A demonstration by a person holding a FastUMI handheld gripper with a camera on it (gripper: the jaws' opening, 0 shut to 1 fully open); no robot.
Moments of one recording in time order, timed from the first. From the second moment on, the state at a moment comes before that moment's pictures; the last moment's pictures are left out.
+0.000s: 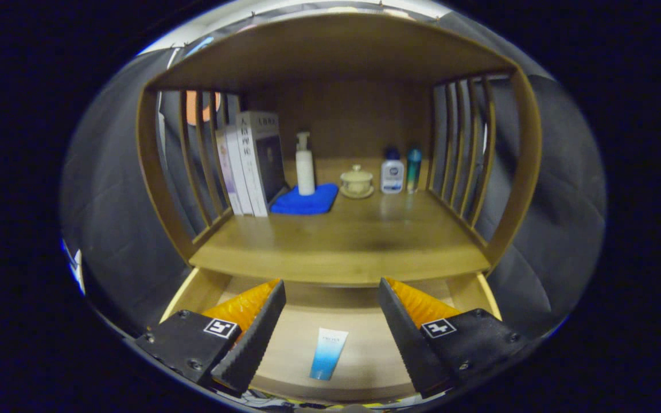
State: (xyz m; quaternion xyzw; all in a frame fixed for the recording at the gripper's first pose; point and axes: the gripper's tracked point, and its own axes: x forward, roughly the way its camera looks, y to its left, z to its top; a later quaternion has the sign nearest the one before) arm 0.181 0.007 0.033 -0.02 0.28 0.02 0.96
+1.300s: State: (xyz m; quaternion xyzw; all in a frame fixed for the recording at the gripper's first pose) arm 0.128 0.004 -0.145 -0.03 0.61 -0.03 0.79
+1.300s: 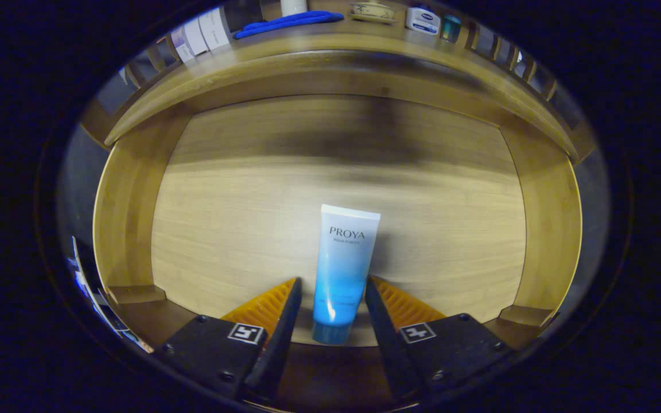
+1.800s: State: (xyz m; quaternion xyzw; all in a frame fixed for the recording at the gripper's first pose) arm 0.130 0.007 -0.101 -0.03 0.57 0.00 0.82
